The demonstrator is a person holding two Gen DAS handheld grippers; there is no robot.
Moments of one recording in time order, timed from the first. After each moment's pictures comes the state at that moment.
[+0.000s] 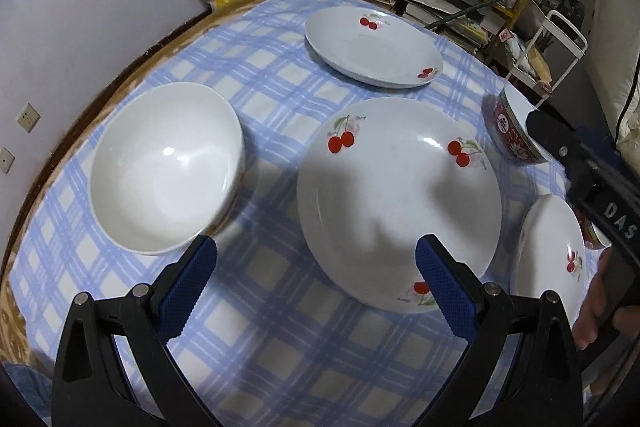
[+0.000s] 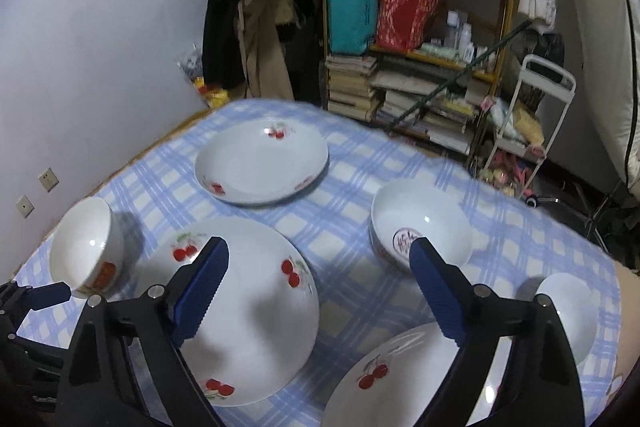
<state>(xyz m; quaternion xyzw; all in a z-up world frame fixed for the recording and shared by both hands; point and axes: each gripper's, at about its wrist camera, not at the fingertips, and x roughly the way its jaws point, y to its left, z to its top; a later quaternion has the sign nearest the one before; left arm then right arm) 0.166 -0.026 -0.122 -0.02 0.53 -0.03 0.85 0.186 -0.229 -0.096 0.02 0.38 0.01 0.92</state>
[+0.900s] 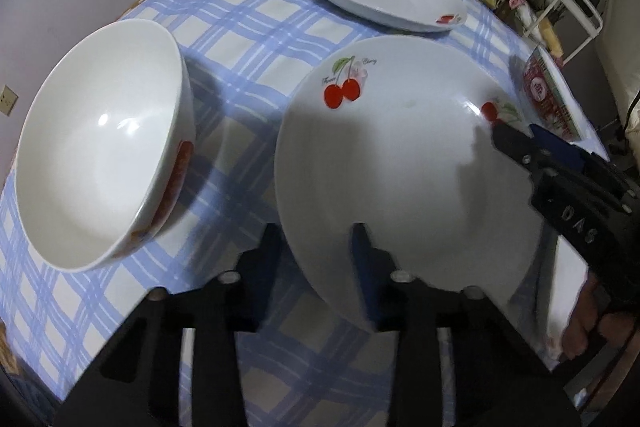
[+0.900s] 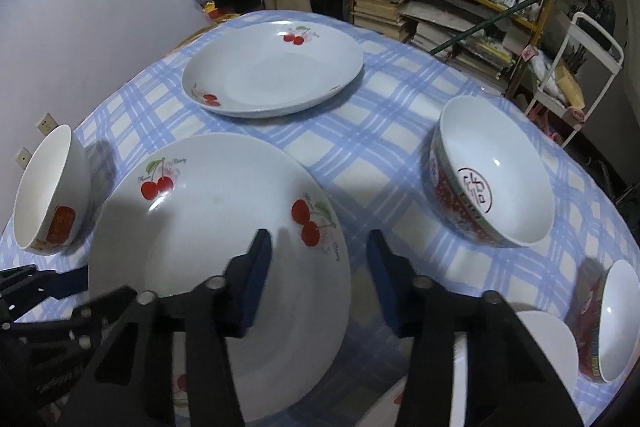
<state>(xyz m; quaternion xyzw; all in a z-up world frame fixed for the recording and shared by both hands) 0.198 -0.032 -0.184 -0.02 0.59 -0.04 0.81 0.226 -0.211 -0.170 0.00 0.49 0.05 0.87</state>
